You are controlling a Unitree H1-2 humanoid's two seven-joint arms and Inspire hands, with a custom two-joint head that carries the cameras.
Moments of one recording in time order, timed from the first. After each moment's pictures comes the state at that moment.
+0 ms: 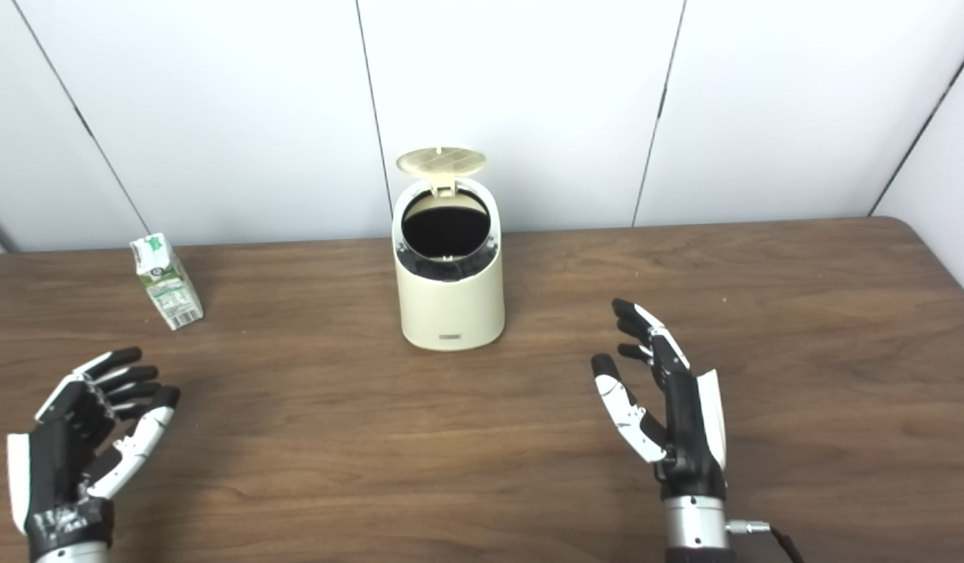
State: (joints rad) left arm 0.06 0.07 0.26 -0.27 0.10 -0.08 0.17; right arm 0.09 -0.01 -0.03 -0.19 -0.31 -0.20 -0.19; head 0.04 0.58
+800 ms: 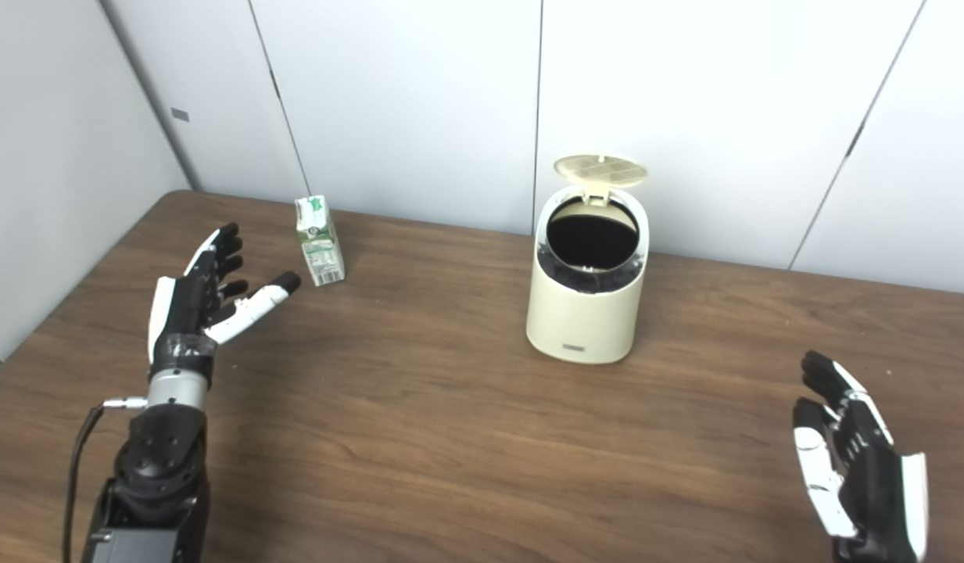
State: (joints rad) left arm -0.14 0.19 0.25 -0.24 0.18 0.38 0.14; right arm 0.06 -0.13 -0.08 -0.13 -0.14 -0.22 -0.11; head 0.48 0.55
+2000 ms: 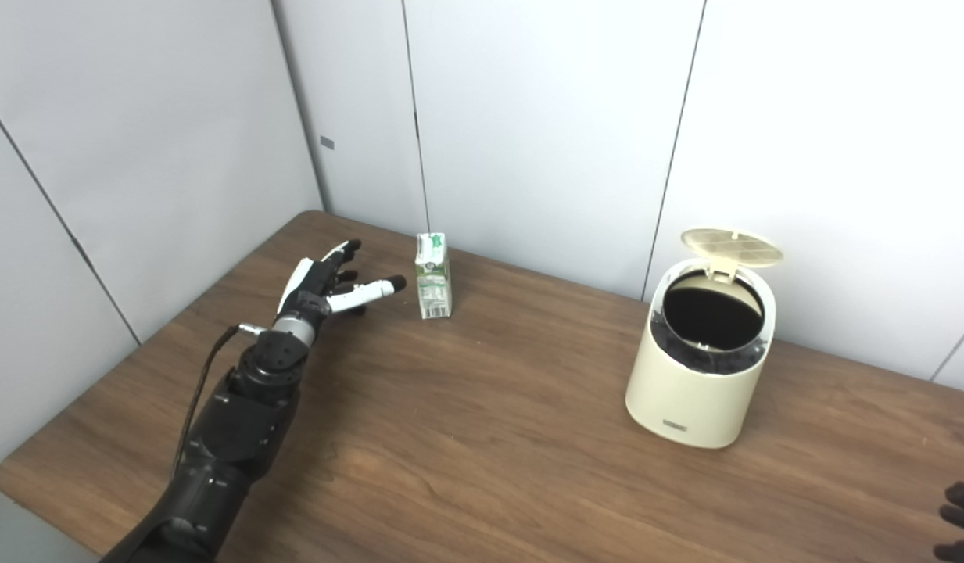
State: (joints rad) left arm -0.40 0.45 0.22 0.36 0.07 0.29 0.00; right arm 0.01 -0.18 -0.12 -0.04 -0.12 -0.33 -0.11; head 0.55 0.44
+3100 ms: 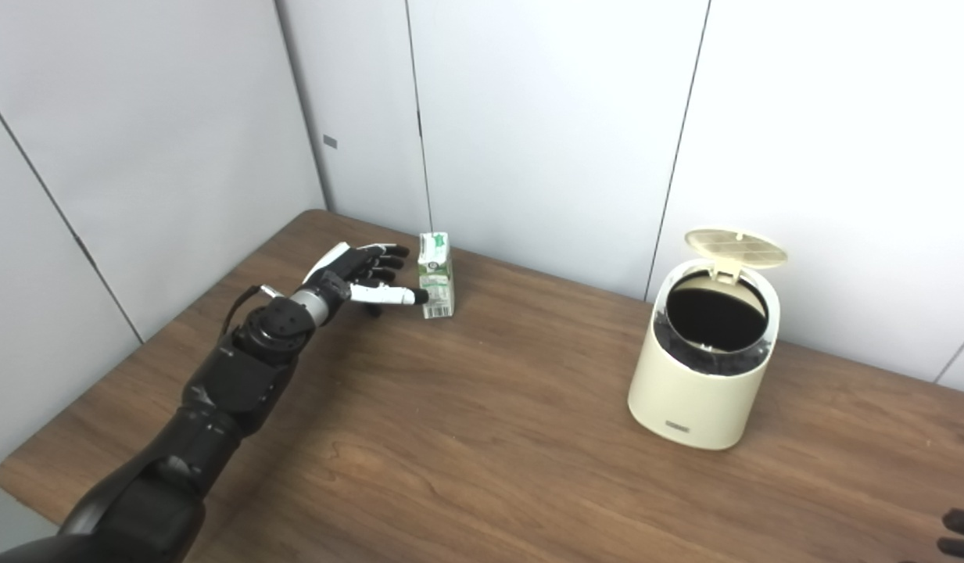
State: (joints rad) left arm -0.54 0.54 0.05 0.56 0.07 0.19 -0.16; right arm 0.05 -0.18 -0.14 -0.08 -0.18 -0.33 -0.12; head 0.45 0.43
